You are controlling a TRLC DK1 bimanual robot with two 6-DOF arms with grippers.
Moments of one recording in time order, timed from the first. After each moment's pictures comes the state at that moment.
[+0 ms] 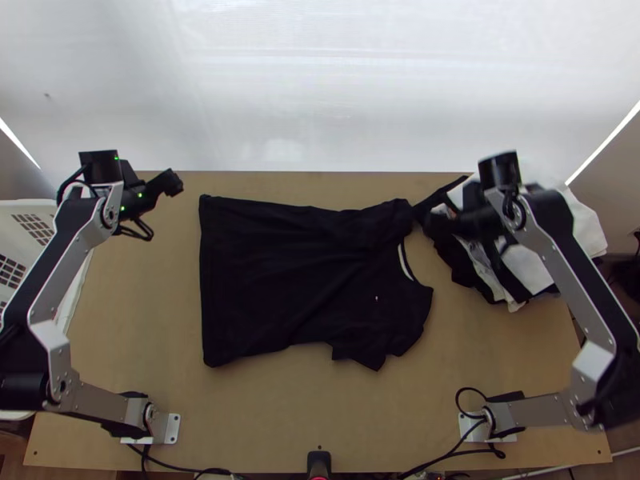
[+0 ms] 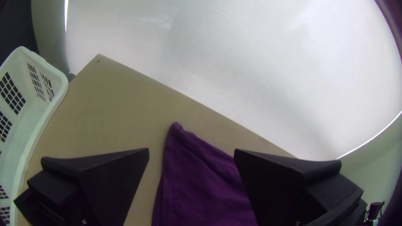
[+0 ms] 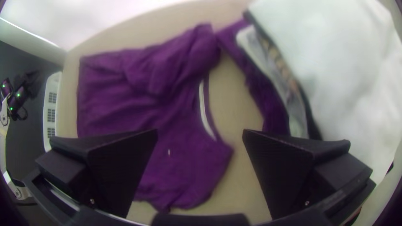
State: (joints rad) left arm 0.08 1.57 1.38 -0.47 0.15 -0.45; right arm 0.20 1.50 1.46 -1.08 -0.17 0.27
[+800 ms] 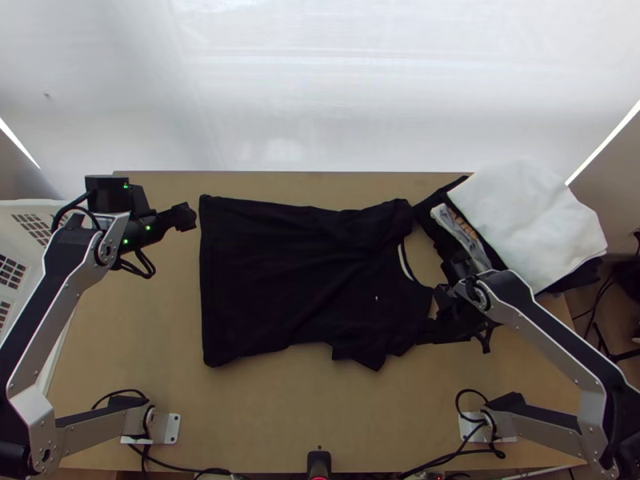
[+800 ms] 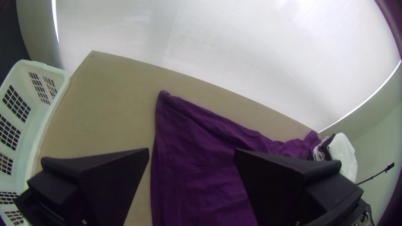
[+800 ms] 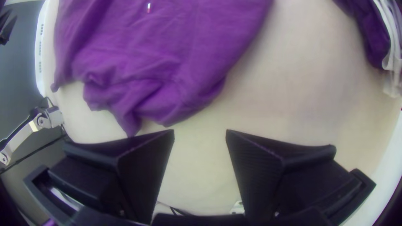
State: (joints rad) left arm -0.06 1.32 1.25 -0.66 0.10 -0.38; right arm 0.35 1.30 0.82 -1.05 -0.31 0.23
